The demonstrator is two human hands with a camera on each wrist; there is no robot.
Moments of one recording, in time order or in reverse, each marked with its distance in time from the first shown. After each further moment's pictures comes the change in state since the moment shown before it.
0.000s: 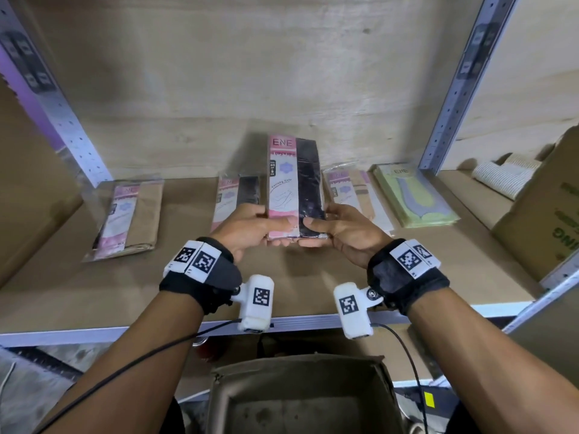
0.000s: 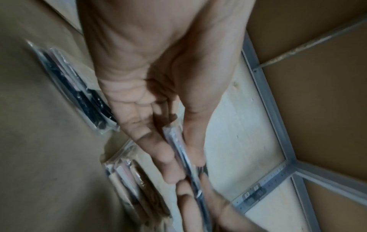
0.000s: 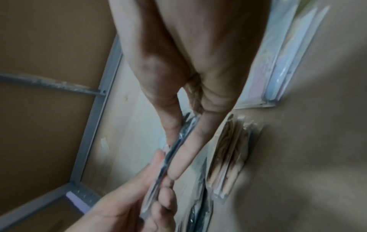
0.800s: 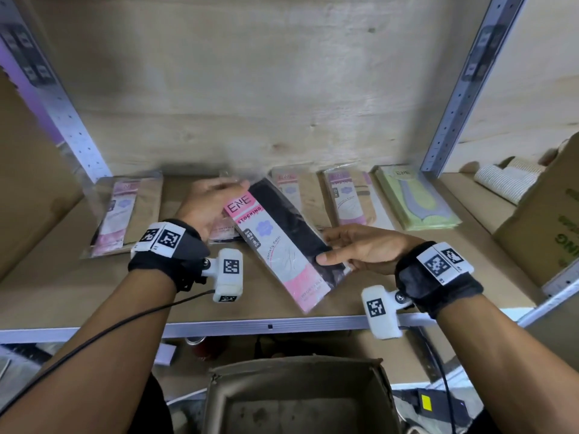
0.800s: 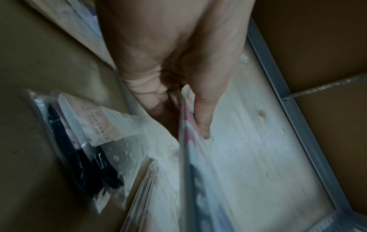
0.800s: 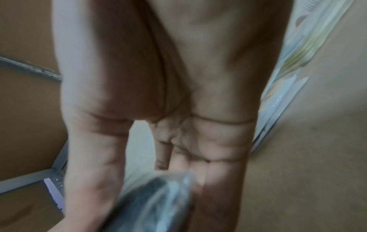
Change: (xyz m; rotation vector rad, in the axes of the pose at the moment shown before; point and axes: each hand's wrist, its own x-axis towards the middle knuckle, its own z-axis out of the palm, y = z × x) left_hand 0.024 -0.003 -0.068 -0.110 0.377 0.097; right_hand -0.014 -0.005 -0.033 -0.508 -0.299 0.284
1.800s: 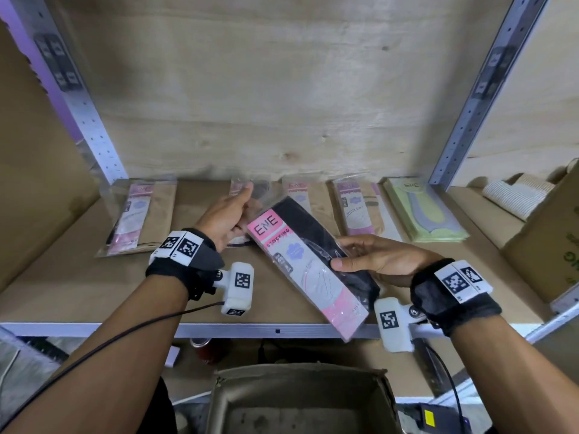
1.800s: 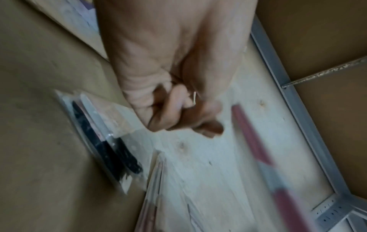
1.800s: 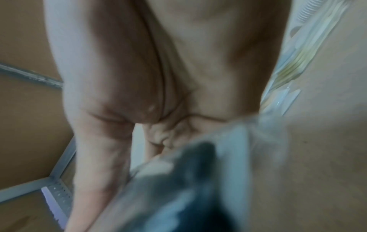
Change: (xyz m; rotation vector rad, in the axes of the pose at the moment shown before) left_hand -0.018 0.005 0.009 0.007 -0.024 -0.186; right_hand -0.013 0.000 -0.005 0.009 0.045 -0.008
